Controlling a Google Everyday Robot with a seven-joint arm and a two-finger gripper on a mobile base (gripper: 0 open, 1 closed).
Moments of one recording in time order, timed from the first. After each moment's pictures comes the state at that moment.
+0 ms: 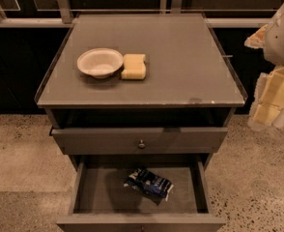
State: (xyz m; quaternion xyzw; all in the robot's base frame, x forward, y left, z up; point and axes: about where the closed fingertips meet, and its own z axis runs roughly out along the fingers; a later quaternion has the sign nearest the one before) arm 0.438 -0.217 0.976 -0.60 0.78 -0.03 0.16
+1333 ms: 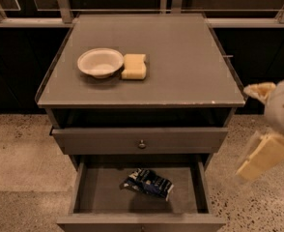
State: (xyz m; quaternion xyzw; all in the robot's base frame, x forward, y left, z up) arm 0.386 -0.200 0.912 -0.54 0.80 0.05 0.25
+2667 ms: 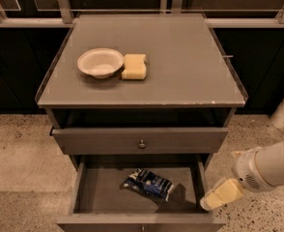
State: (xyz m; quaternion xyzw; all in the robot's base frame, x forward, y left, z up) arm 0.386 -0.220 0.701 -0.37 0.89 0.15 0.21
